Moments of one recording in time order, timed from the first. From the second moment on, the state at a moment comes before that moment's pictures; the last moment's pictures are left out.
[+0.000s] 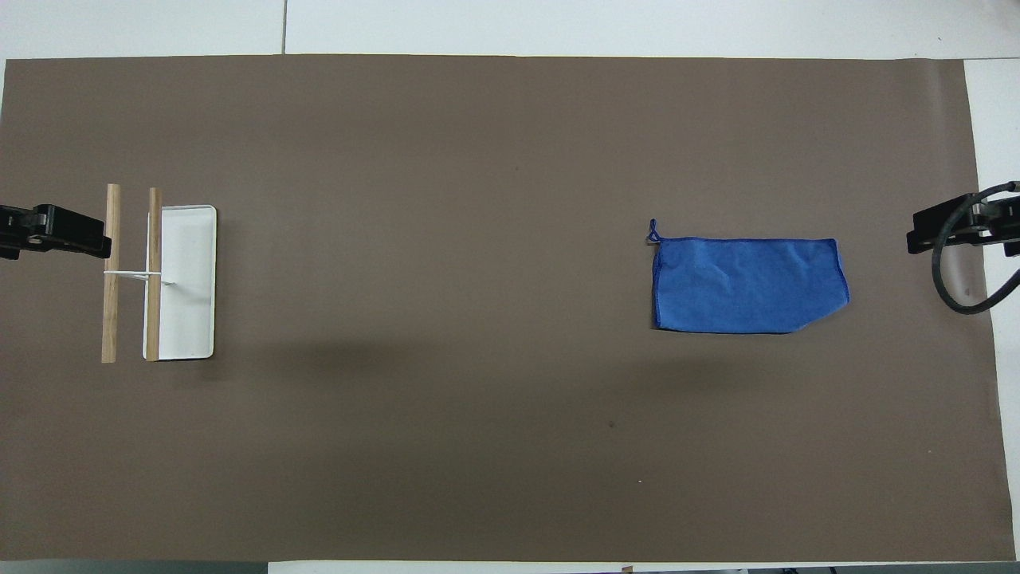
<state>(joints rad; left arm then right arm) -0.04 -0.01 0.02 -1.64 0.02 1.60 0.05 0.03 -0.01 -0.08 -1.60 -0.03 1.53 0.02</state>
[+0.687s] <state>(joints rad) -0.04 -0.01 0.02 -1.64 0.02 1.60 0.05 0.03 0.00 -0.08 -2.16 -0.03 2.24 0.02</state>
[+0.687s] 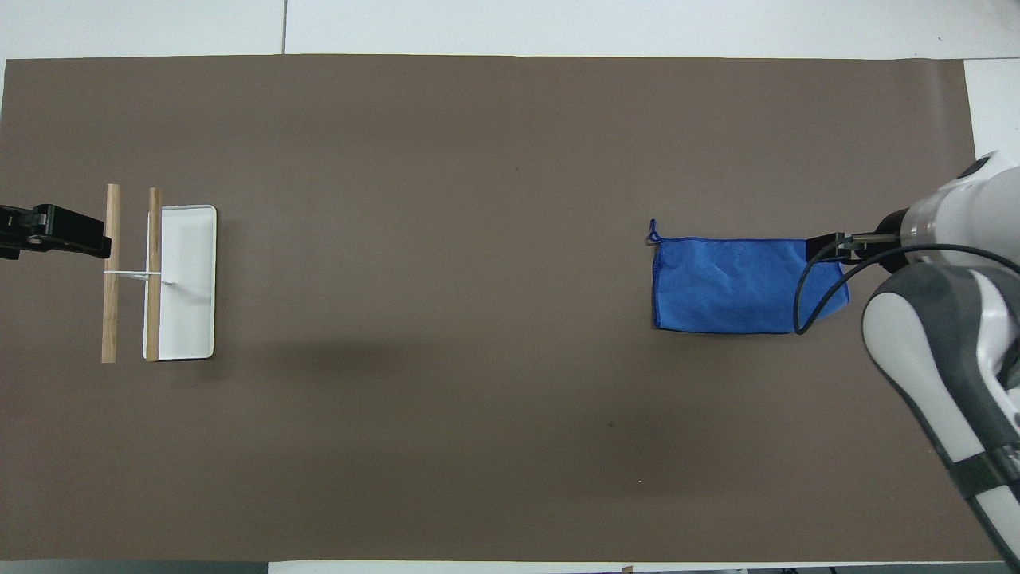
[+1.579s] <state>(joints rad) -0.04 -0.01 0.02 -1.64 0.02 1.60 0.05 0.03 0.10 -0.08 -2.37 -0.03 2.53 -0.05</state>
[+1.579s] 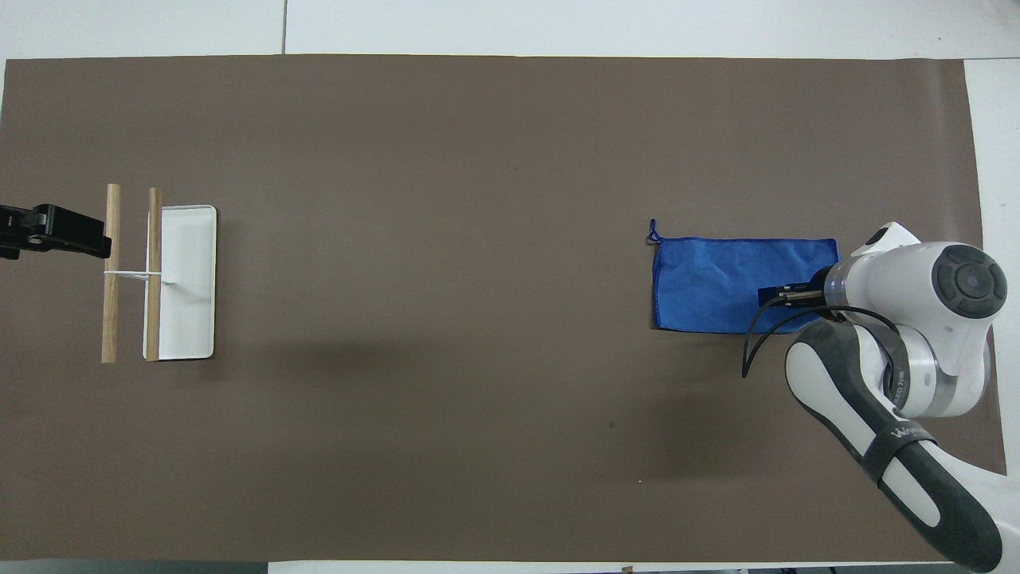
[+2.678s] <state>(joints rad) -0.04 -0.01 0.02 -1.64 0.02 1.60 0.05 0.03 0.08 -0.03 -2.10 0.09 2.16 -0.04</state>
